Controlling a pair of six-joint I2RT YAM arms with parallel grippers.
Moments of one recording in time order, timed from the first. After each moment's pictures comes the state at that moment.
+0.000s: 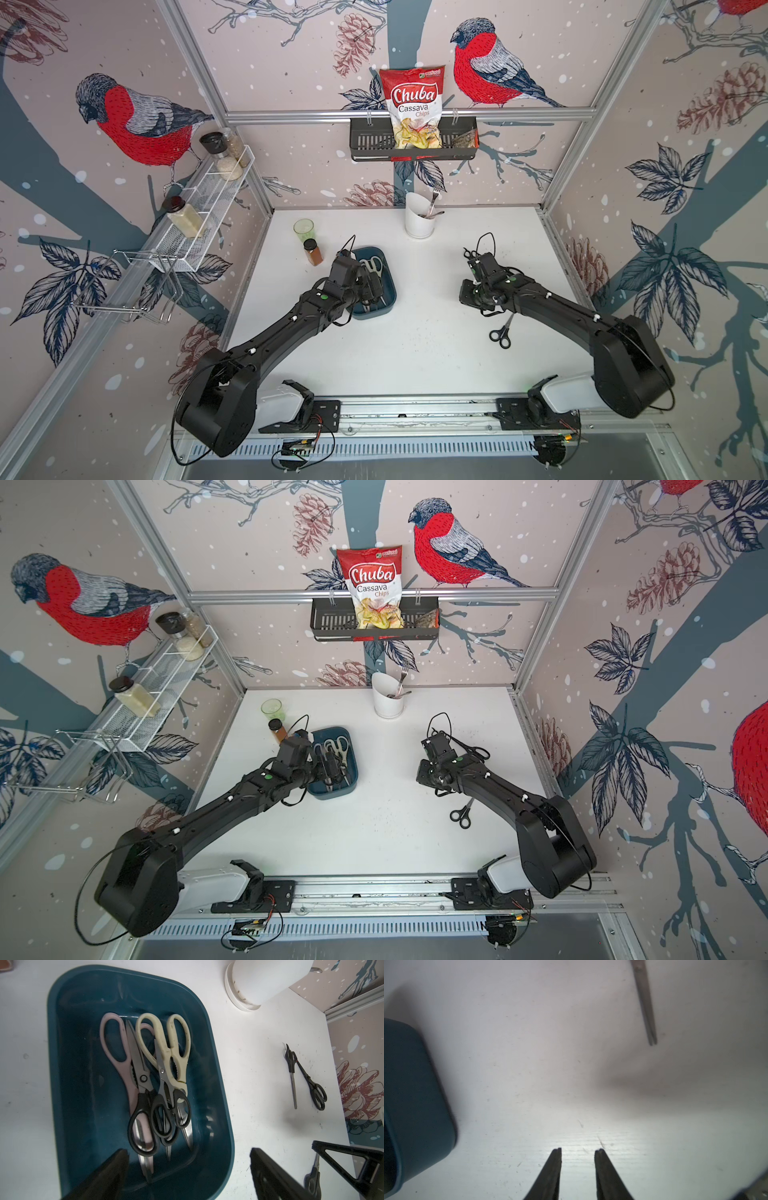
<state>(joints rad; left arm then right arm) -0.50 1.28 0.76 -0.25 0.00 -0.68 0.52 1.41 0.85 -0.55 0.02 0.67</state>
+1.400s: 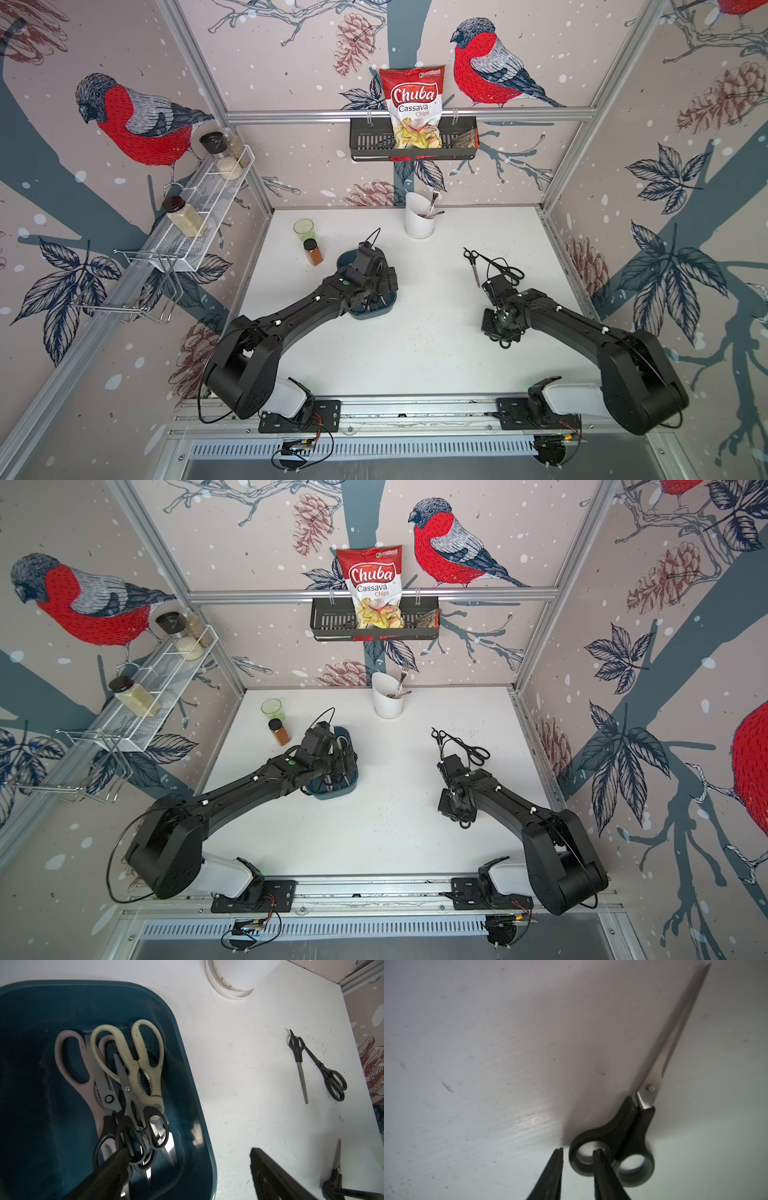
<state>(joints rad) -0.59 1.46 0.92 -0.28 -0.06 -0.62 0.44 1.33 0.66 -0.76 0.04 0.68</state>
